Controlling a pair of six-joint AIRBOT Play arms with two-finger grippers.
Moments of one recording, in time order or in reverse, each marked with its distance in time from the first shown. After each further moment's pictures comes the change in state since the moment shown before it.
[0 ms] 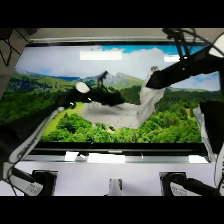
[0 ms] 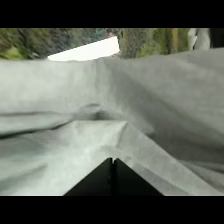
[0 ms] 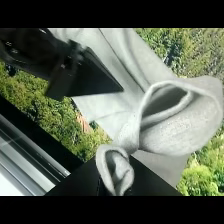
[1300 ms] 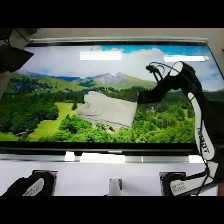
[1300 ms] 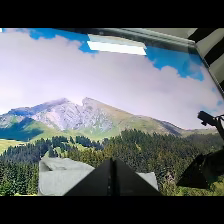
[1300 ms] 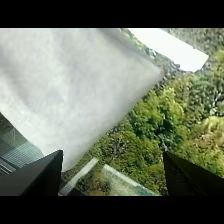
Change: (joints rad) left arm 0.552 0.768 0.000 0.302 -0.223 -0.080; right arm -0.051 -0.312 -0.196 -0.060 -0.124 -0.050
